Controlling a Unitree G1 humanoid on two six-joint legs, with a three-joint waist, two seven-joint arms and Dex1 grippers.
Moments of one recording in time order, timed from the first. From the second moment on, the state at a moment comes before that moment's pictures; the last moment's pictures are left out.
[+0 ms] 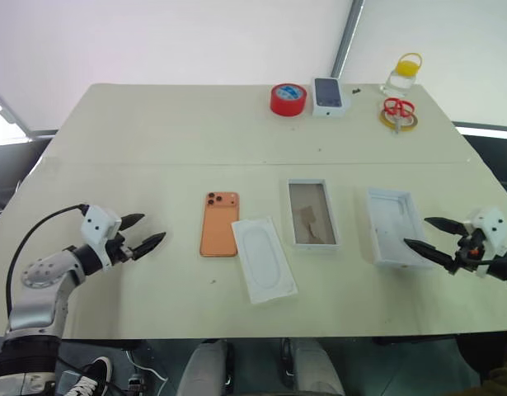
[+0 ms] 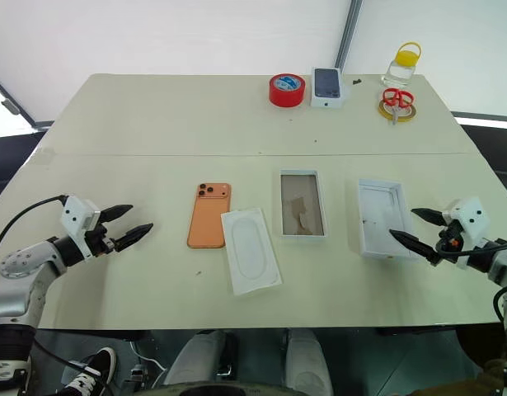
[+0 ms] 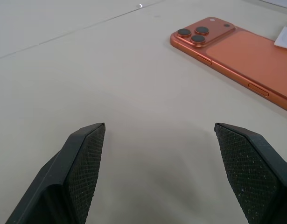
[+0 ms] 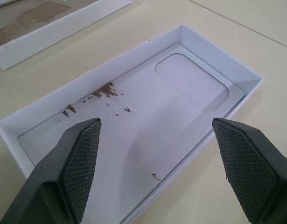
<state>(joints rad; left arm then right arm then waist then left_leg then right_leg) -0.09 0.67 0.24 0.17 -0.37 0.08 -0.92 -0.09 -0.89 -0.36 0.44 0.37 -0.01 1.14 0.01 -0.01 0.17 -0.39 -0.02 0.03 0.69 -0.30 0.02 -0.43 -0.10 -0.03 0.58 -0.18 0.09</state>
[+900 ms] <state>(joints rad) -0.10 0.66 0.21 -0.01 -0.43 0.33 -0.90 -0.14 -0.87 -0.32 0.40 0.36 0.01 1.14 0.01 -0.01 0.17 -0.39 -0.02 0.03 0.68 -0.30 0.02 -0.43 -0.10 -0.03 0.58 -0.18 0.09</state>
